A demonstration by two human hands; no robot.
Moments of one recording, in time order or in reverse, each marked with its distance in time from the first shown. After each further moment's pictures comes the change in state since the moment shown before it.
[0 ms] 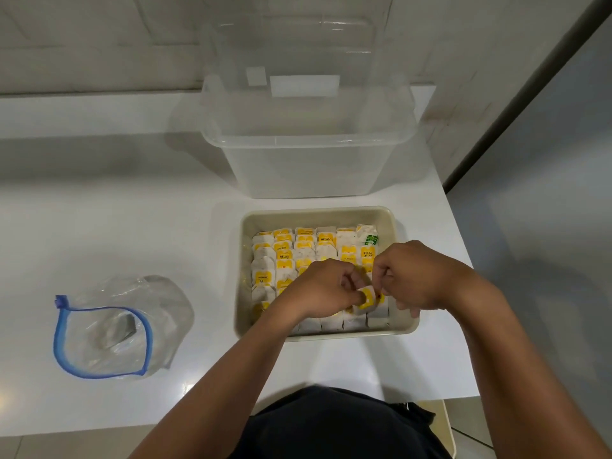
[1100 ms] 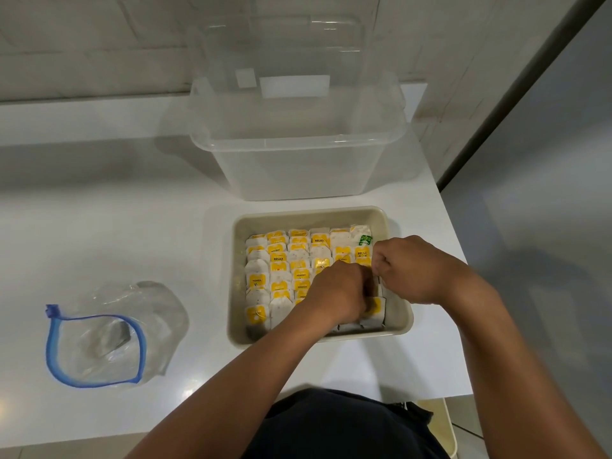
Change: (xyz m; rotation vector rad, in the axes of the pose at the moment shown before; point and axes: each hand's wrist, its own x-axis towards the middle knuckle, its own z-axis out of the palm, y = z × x) left_hand 0.025 0.011 0.032 0.509 0.080 0.022; right_hand 0.007 0.009 0.000 -0.121 0.172 -0.030
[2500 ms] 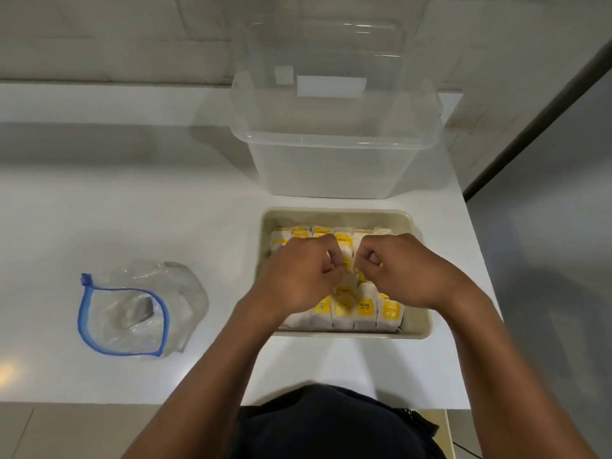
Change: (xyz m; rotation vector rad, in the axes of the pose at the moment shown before) left_hand -0.066 -0.047 -0.068 -0.163 0.264 -0.011; right_hand 0.007 -0.036 0.005 0.169 0.071 -0.166
